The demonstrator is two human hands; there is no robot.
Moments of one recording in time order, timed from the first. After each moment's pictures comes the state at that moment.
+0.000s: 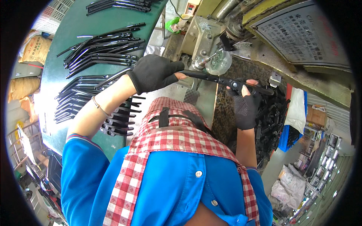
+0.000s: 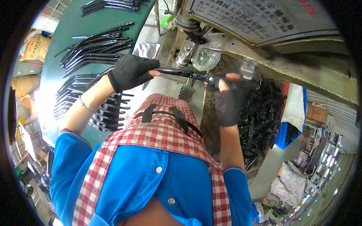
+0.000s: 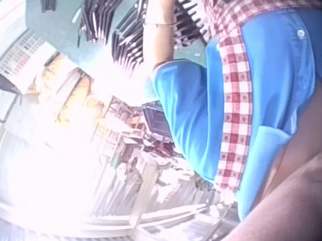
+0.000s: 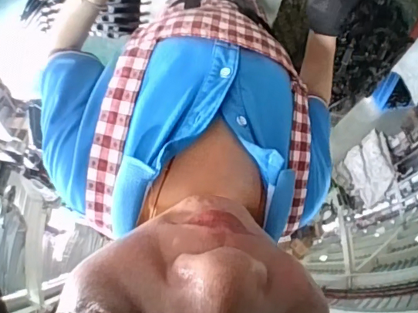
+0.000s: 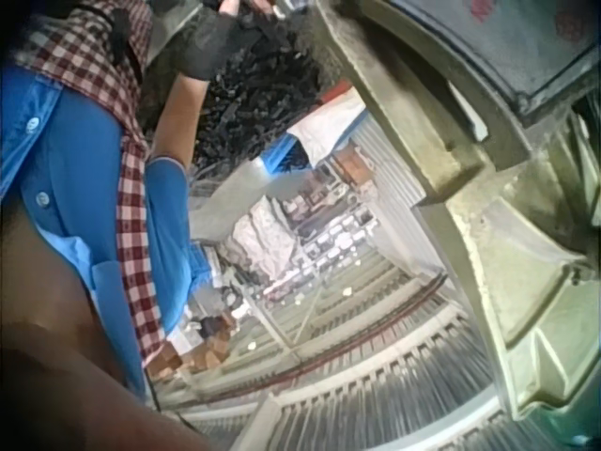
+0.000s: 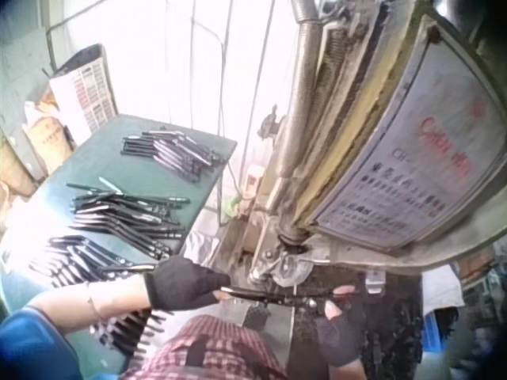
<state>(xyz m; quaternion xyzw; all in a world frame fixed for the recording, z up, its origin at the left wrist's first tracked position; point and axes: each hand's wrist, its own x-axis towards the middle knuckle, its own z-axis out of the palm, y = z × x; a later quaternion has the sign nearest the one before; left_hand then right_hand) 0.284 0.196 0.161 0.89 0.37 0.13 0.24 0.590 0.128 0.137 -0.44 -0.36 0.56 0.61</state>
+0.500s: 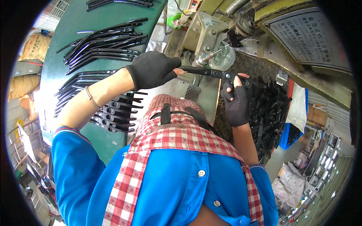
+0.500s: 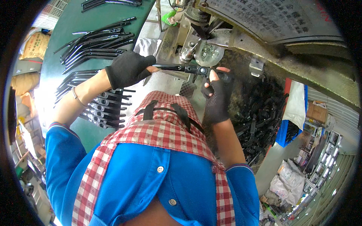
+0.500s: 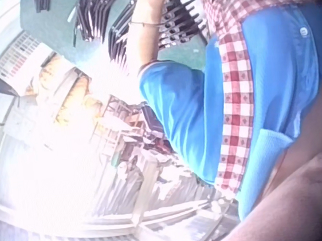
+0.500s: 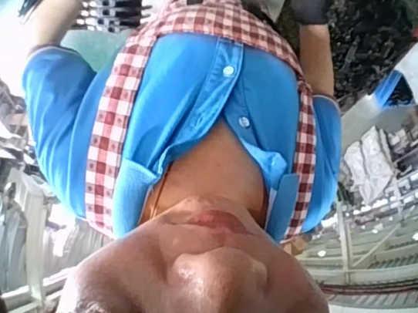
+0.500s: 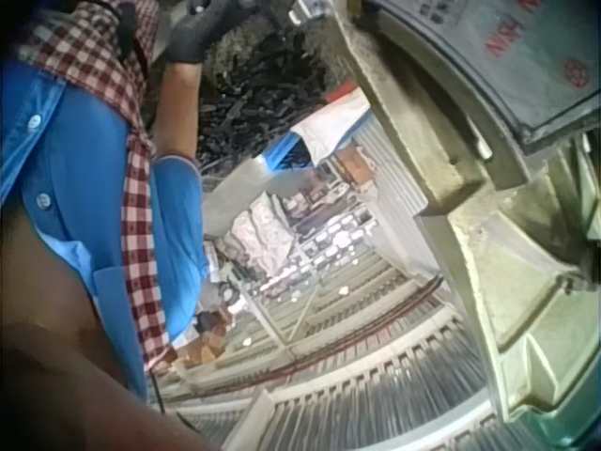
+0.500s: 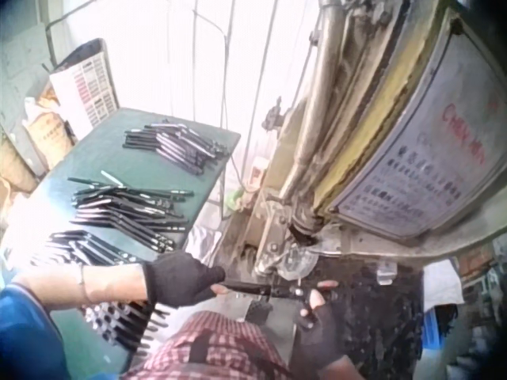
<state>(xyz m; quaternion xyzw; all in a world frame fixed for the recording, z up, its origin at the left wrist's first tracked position) 0.275 0.193 0.164 0.90 0.37 0.07 0.21 0.549 0.124 0.141 -0.46 -0.25 0.62 0.58</state>
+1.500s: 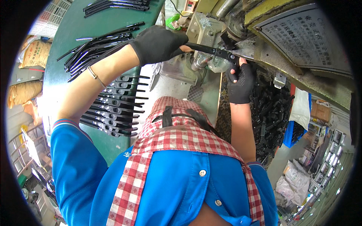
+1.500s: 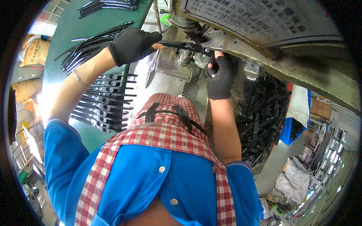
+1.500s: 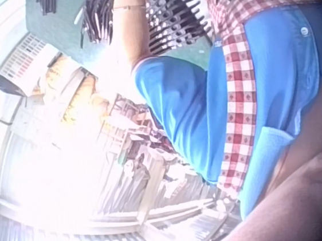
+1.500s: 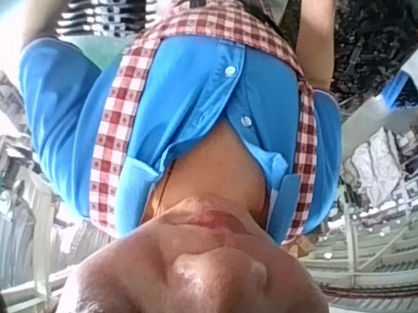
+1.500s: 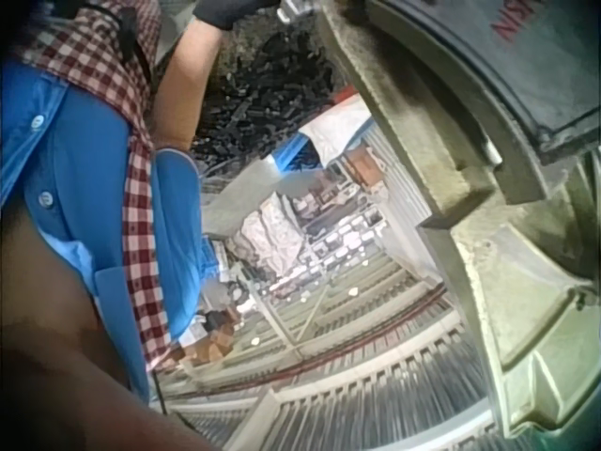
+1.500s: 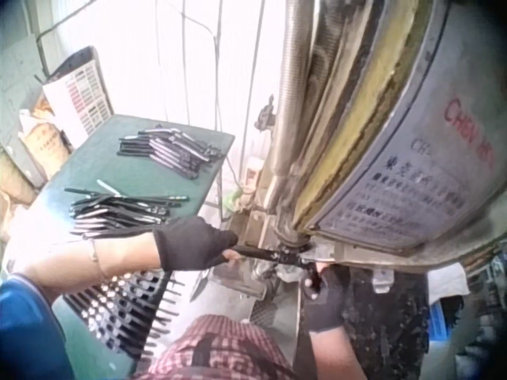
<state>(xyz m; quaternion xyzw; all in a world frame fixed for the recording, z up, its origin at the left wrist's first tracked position) 0.288 0.259 0.175 0.92 0.35 0.12 0.10 0.553 0.191 0.132 -0.43 -0.21 0.59 0.65</state>
